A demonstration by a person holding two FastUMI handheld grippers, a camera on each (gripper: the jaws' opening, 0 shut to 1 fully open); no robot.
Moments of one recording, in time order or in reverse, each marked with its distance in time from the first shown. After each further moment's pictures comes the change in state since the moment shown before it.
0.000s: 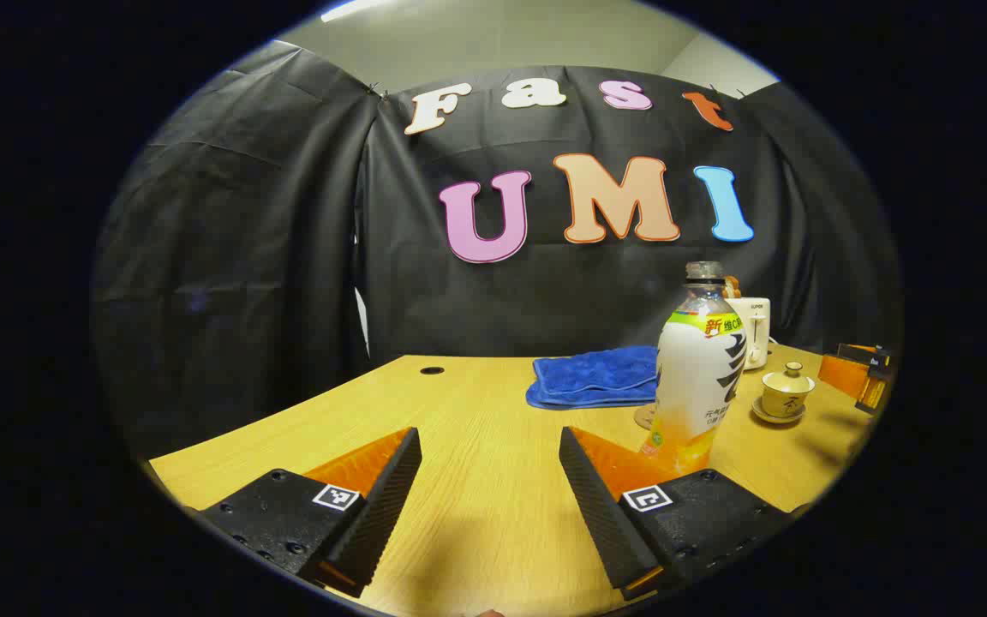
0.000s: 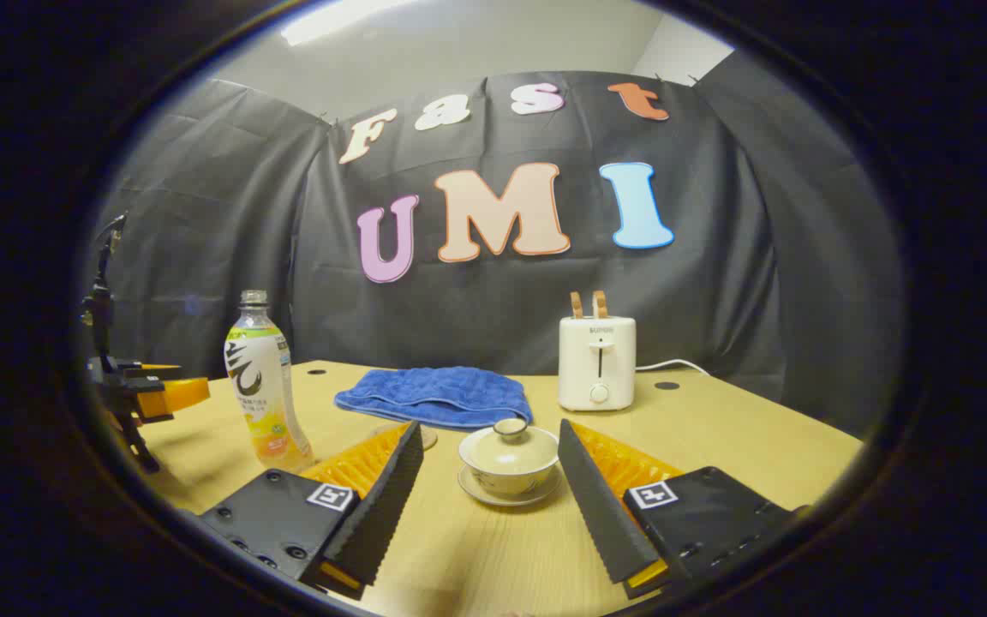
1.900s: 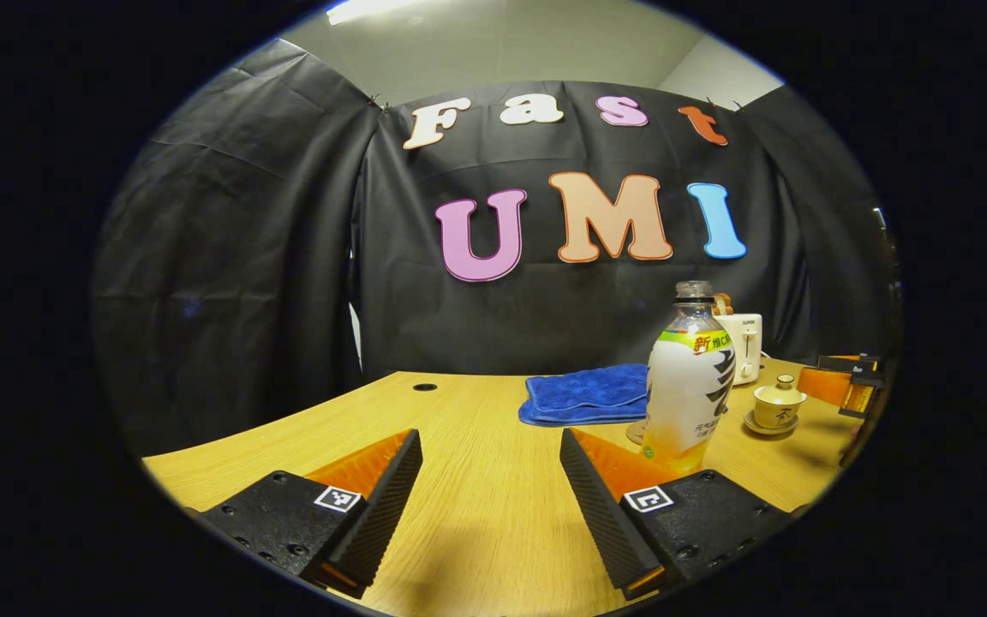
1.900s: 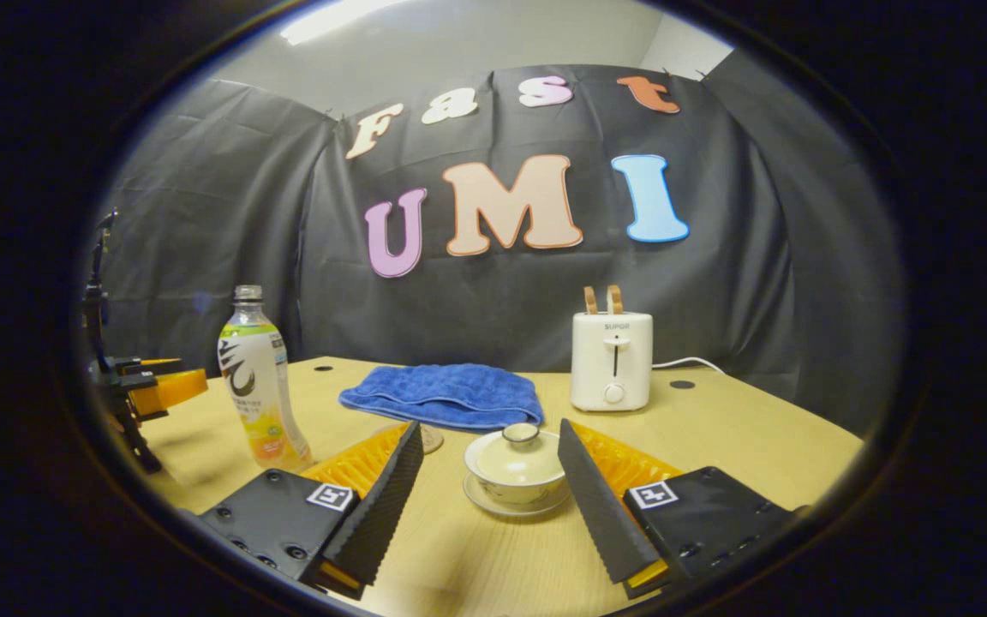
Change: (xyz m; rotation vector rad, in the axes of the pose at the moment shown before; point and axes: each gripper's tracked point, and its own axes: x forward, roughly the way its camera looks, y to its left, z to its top) left arm 0.002 -0.005 0.003 -0.010 -0.065 -0.016; right arm 0.024 0.005 -0.003 -0.001 0.018 0.034
